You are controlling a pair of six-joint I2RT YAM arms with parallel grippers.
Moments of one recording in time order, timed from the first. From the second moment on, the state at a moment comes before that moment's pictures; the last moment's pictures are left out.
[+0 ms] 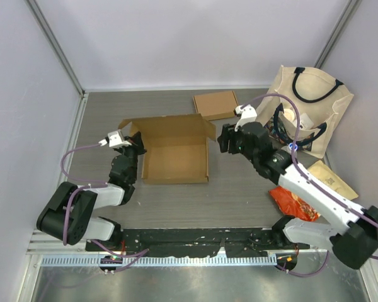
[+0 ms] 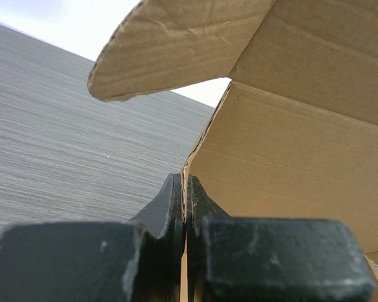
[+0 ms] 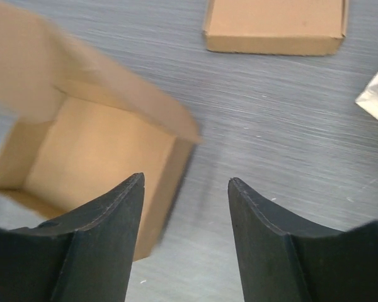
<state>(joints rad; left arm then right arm) -0.38 1.36 0.28 1.22 -0.42 -0.39 0.70 1.07 0.94 -0.28 0.27 0.33</state>
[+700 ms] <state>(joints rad) -0.39 1.37 0.32 1.17 -0.37 -0.32 0.49 1.43 0.85 0.26 -0.15 0.09</state>
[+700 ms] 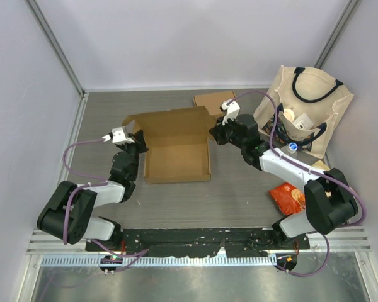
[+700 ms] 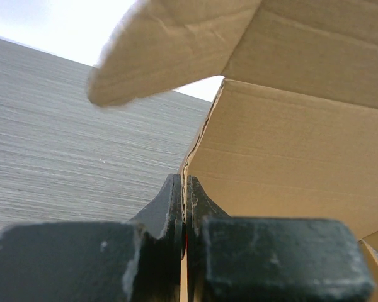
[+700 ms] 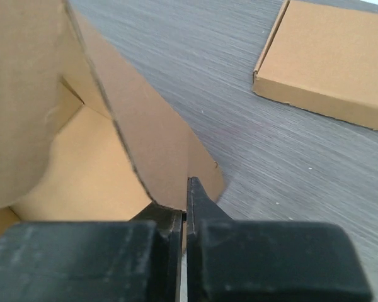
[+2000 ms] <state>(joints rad) -0.42 1.35 0.21 1.25 -0.35 -0.45 0.90 1.54 0.44 1.04 0.69 0.34</state>
